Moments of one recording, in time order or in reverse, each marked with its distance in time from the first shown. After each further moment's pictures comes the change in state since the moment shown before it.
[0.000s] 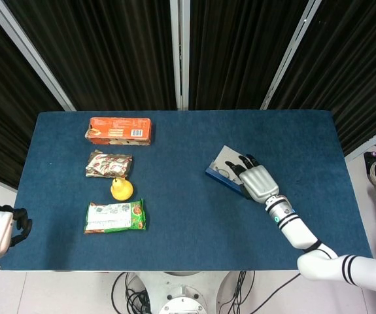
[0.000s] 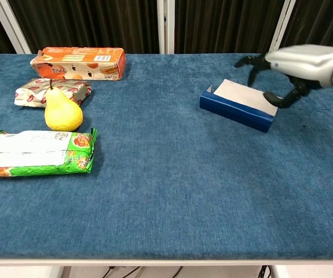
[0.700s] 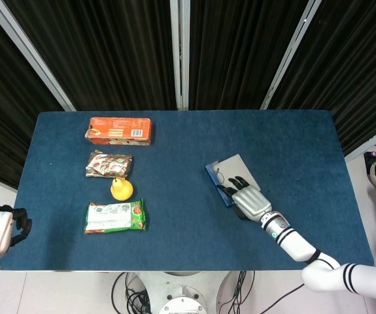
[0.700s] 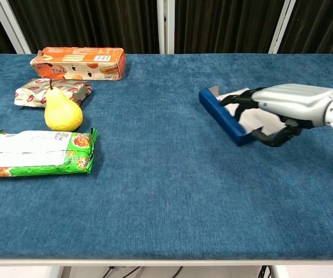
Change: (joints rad) left arm 0.001 -0.001 0.000 -0.001 -0.001 0.002 0.004; right arm -0.030 -0.049 -0.044 0.008 -0.200 -0.073 0.136
